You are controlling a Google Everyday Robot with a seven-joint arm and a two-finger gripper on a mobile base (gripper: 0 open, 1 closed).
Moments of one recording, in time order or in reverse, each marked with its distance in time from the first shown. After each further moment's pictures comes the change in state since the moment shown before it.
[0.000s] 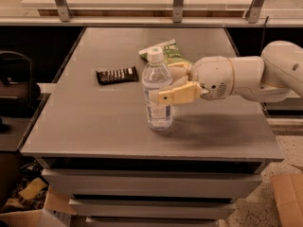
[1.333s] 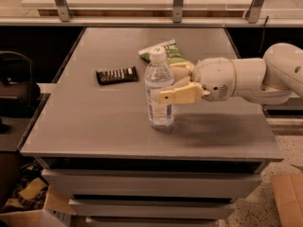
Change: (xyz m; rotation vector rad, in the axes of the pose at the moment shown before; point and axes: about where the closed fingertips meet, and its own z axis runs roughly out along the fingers) arm 0.003 -0.001 -0.005 0.011 -0.010 -0.015
